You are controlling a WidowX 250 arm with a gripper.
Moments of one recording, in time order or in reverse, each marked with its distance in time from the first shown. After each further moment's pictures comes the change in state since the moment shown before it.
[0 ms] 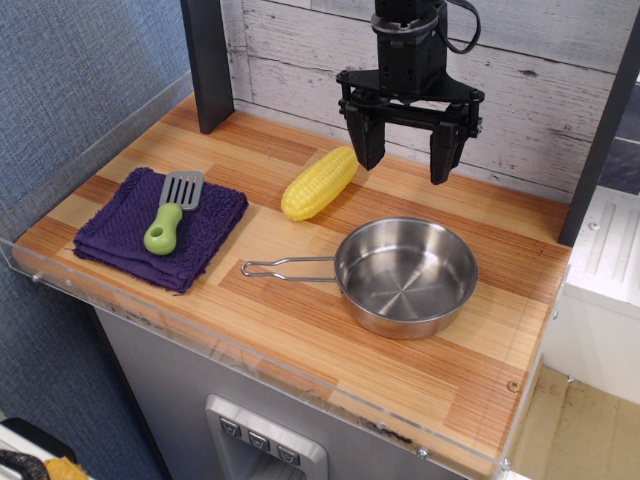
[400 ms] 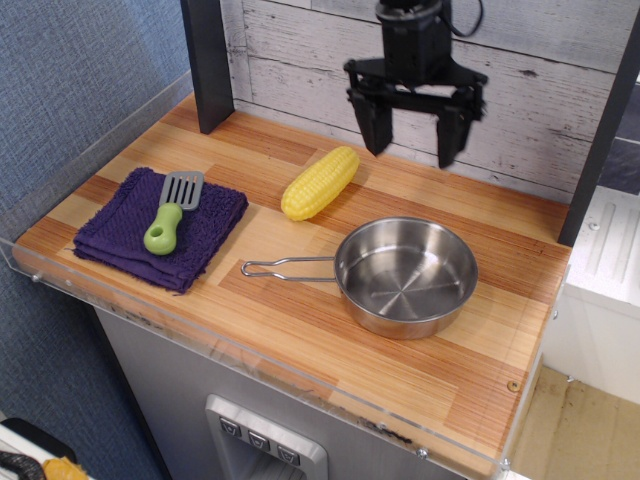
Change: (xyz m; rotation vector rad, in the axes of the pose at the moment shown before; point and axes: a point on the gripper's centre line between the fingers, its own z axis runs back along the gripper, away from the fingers) arm 0.018 0.010 0.005 -0.029 -0.024 -0.017
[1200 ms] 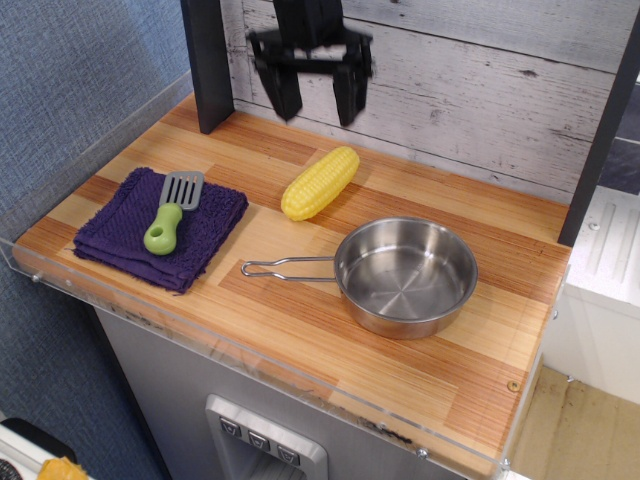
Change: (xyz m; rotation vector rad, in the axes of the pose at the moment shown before) arm -0.007 0.069 0.004 -0.023 0.006 0.068
